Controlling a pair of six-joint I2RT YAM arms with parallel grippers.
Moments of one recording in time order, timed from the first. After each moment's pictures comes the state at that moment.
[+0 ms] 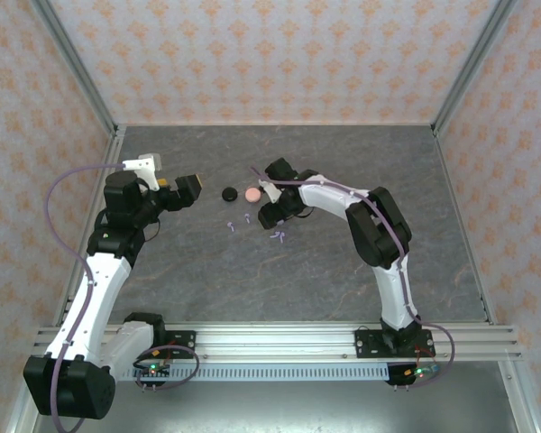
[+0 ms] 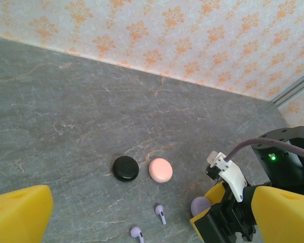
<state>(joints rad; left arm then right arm) 0.00 0.93 0.83 -0.30 0.29 -0.35 0.64 2.12 1.56 -0.67 -0.16 0.03</state>
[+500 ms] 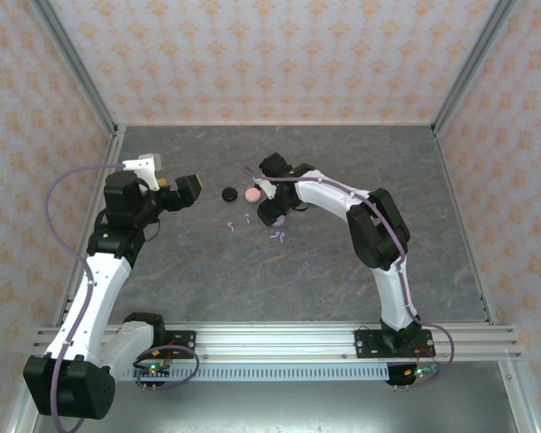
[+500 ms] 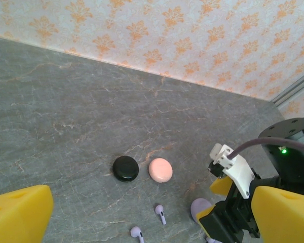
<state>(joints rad) 0.00 0.93 0.83 -0.30 0.29 -0.35 0.66 2.12 1.67 -0.77 -0.05 -0.08</state>
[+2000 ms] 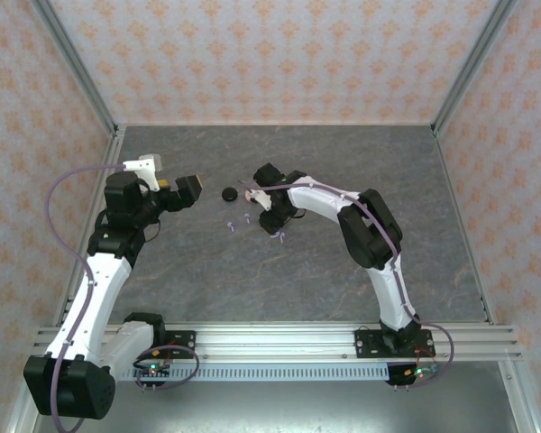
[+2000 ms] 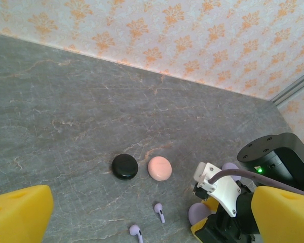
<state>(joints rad) 0.00 0.93 0.83 -0.30 0.29 -0.36 0.70 2.16 1.64 -0.80 -0.02 -0.16</state>
